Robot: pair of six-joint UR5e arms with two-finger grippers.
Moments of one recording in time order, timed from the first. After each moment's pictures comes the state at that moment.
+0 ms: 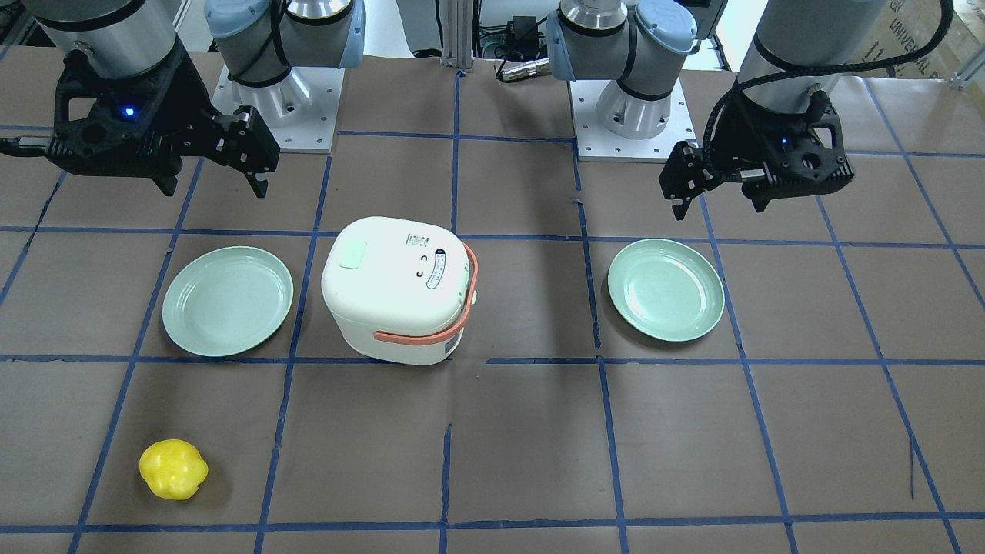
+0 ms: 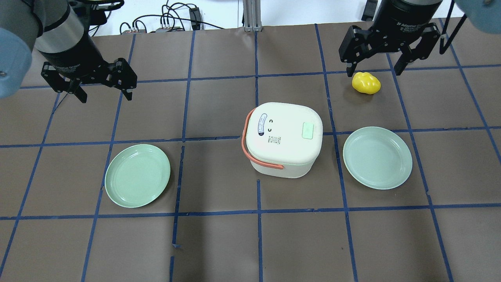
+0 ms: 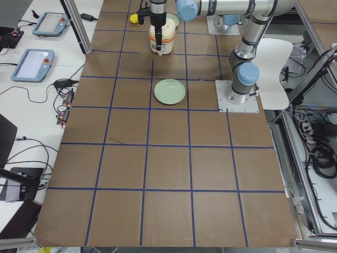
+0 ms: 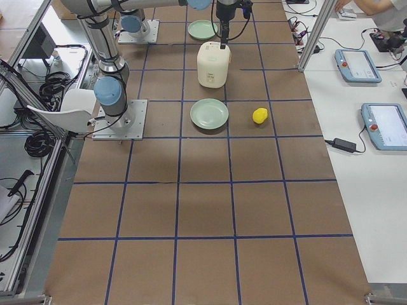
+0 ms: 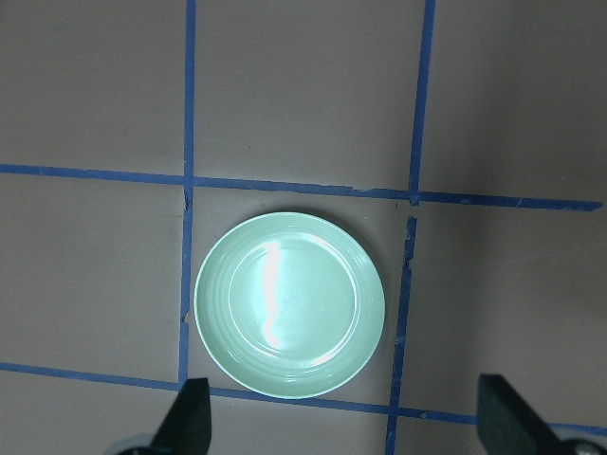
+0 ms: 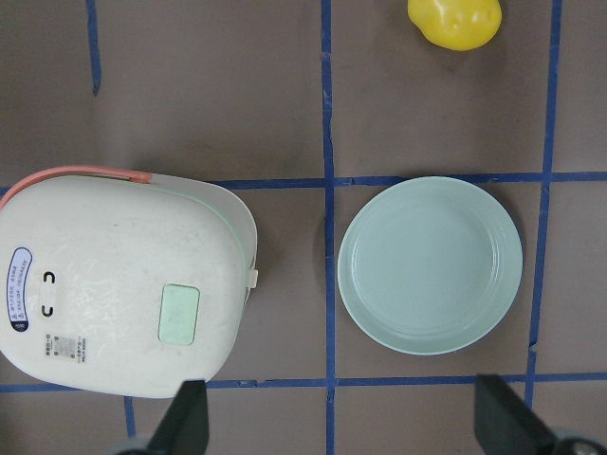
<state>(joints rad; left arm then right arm) -1.50 -1.56 -1.59 -1.54 1.67 0.00 1.58 -1.52 1.43 -1.46 -1.56 0.02</state>
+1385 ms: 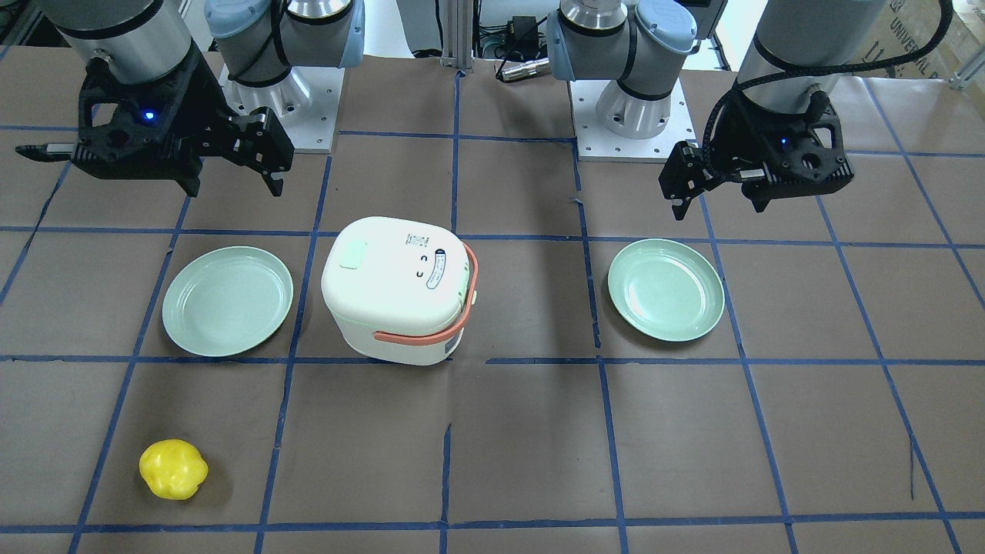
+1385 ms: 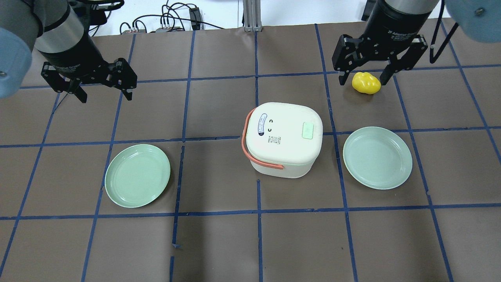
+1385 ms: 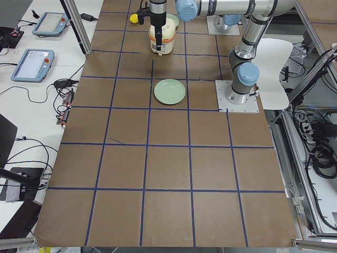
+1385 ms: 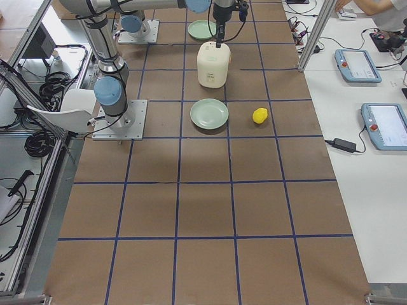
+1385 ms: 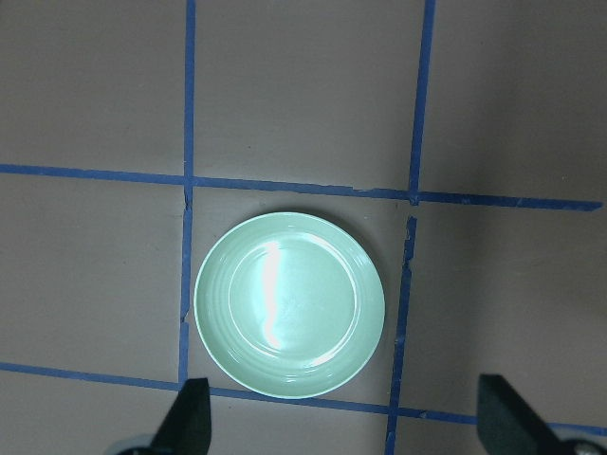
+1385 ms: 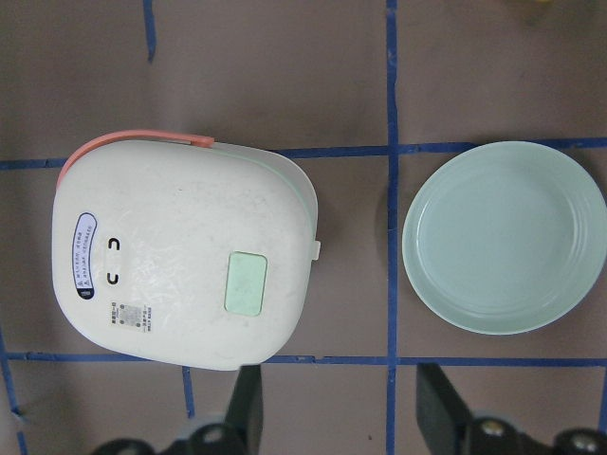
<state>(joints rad) -1.50 -1.56 -1.59 -1.54 1.67 0.00 1.61 -1.53 1.49 -1.46 -1.46 0.06</state>
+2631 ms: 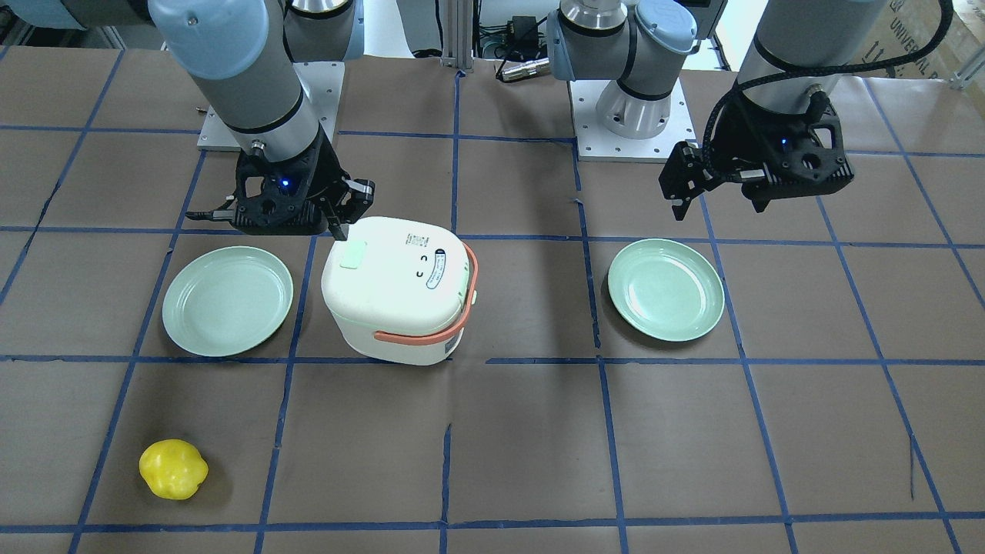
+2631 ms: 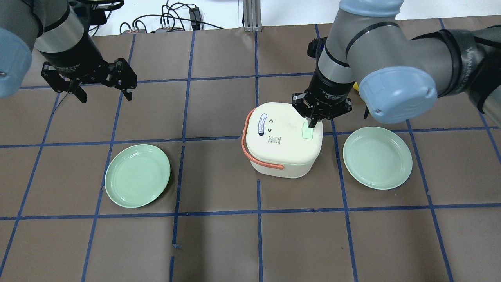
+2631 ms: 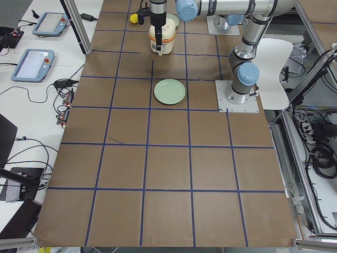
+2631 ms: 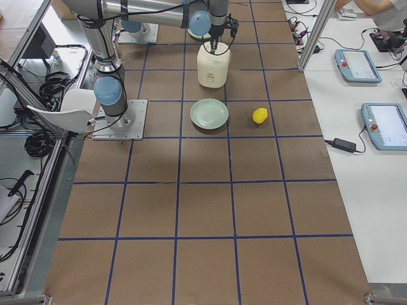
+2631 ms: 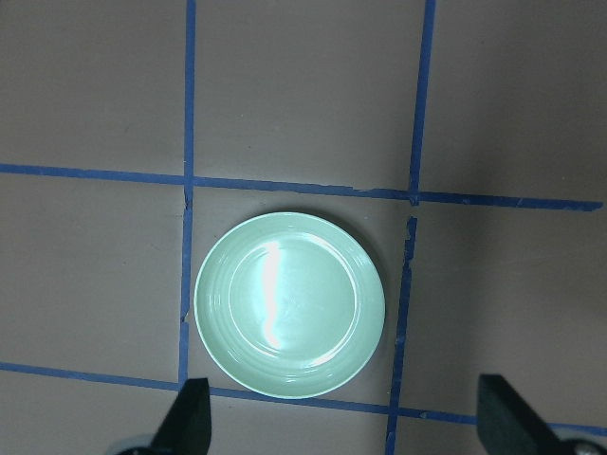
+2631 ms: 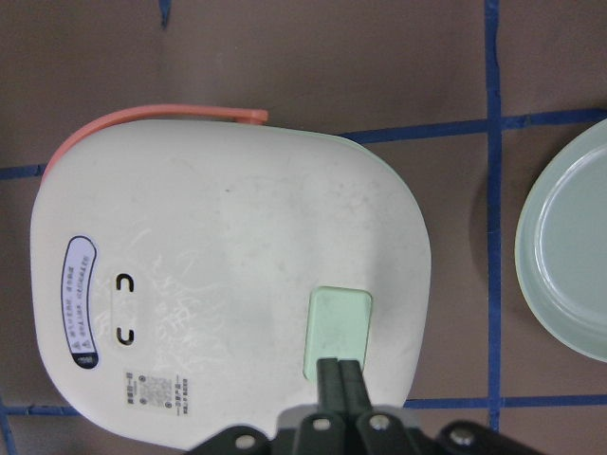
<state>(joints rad) -1.50 -1.56 -1.59 -1.54 1.67 0.00 1.72 -1.49 1.74 -1.77 -1.44 0.24</state>
